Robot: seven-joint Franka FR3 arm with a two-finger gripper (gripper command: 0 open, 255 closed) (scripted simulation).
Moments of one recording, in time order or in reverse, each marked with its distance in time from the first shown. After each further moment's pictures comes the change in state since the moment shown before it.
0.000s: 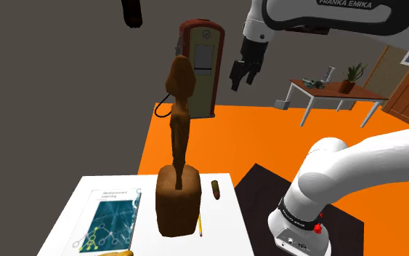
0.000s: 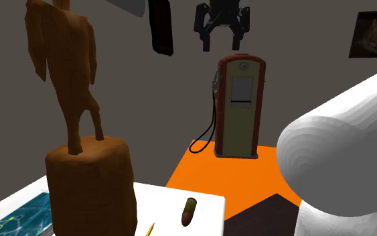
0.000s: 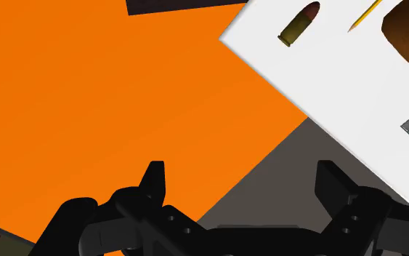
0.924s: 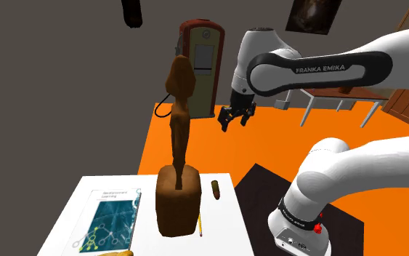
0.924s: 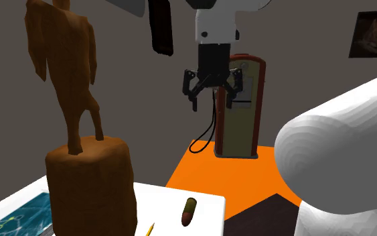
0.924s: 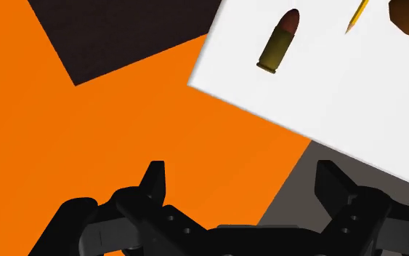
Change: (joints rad) arm -0.037 -0.083 0.117 -0.416 0.089 0.287 0.317
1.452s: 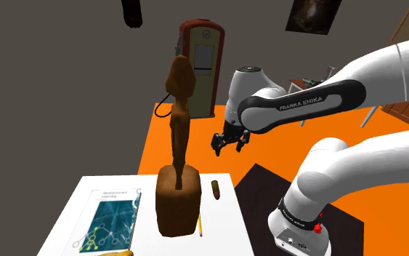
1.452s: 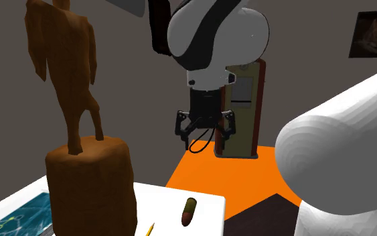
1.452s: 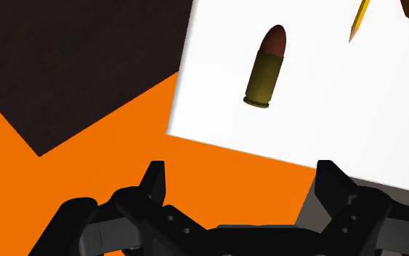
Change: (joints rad) arm 0.011 0.072 0.106 -0.212 0.096 0.259 0.219
